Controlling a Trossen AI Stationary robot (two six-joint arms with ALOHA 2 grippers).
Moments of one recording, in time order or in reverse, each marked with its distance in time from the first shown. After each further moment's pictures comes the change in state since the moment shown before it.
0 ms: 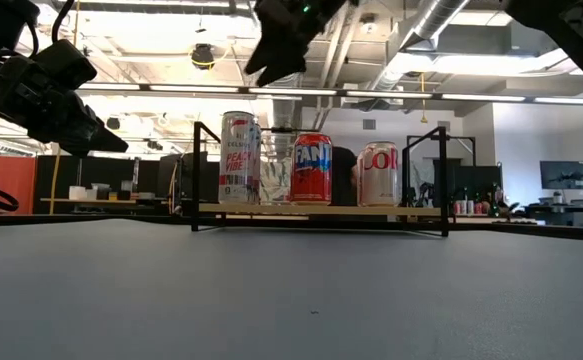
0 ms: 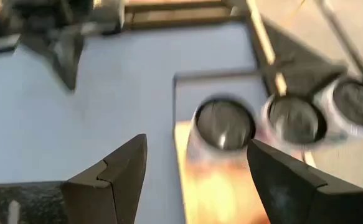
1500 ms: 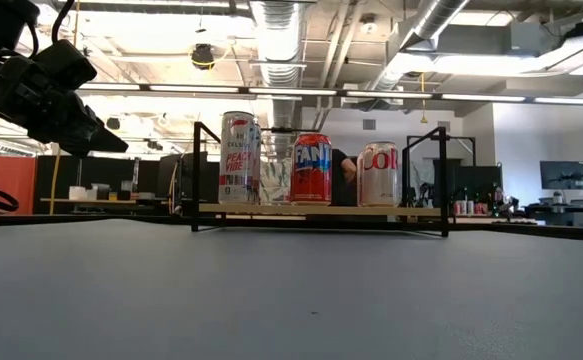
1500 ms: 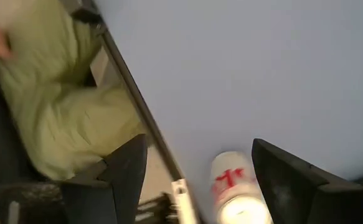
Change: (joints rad) left arm 0.000 0.000 0.000 0.000 0.000 0.000; right arm 1.211 -0.219 -0.251 -0.611 0.230 1.550
